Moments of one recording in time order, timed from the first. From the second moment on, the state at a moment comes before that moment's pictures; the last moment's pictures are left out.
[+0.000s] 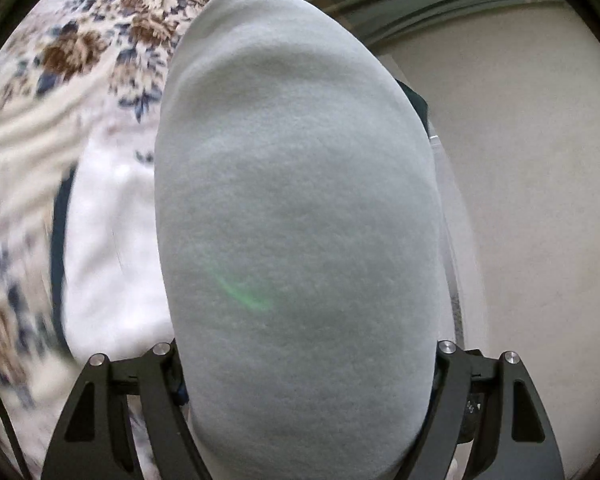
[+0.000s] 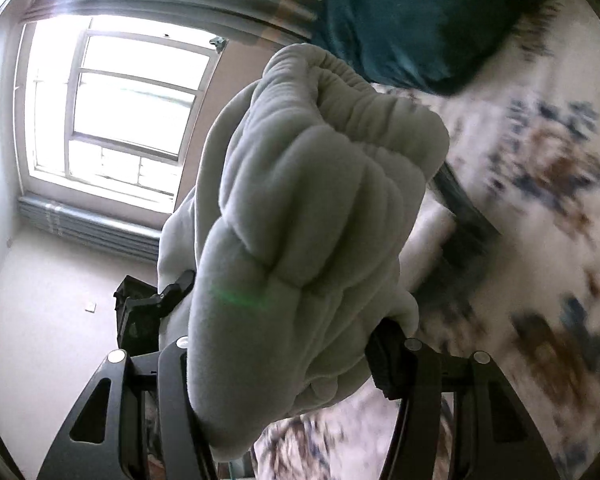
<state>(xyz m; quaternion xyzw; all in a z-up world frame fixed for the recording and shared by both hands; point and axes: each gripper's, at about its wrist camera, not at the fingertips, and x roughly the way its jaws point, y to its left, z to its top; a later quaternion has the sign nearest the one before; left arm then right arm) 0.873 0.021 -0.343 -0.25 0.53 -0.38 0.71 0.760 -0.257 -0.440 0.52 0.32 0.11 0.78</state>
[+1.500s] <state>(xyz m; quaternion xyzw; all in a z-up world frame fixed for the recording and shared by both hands) 0.797 0.002 -0.323 0.02 0.49 -0.02 0.87 0.808 -0.186 -0.303 0.05 0.49 -0.07 0.87</state>
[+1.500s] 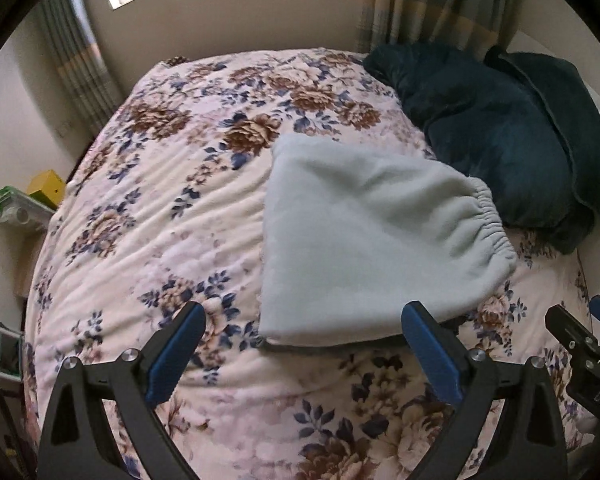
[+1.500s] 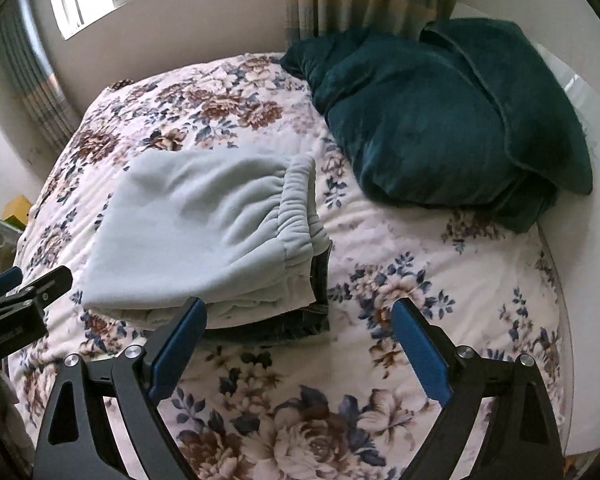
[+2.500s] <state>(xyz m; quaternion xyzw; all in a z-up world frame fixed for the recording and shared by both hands) 0.454 0.010 -0.116 0.03 0.38 -0.02 0.93 0.448 -0.158 -0.083 0.06 0.39 -0.07 0.92</state>
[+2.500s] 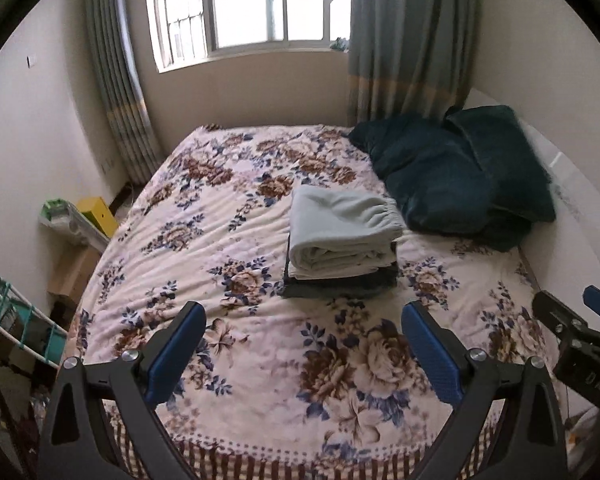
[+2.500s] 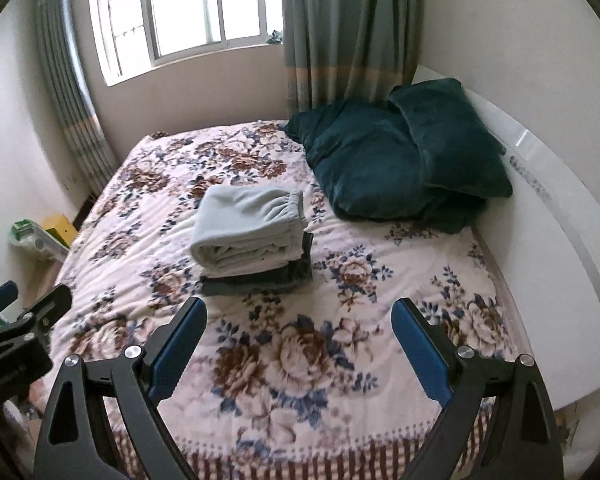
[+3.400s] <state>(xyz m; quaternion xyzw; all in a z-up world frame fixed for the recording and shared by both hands) 0.297 0.002 -0.026 0.02 0.30 0.01 0.95 0.241 -0.164 0.063 0.03 0.31 -0.02 0.95</state>
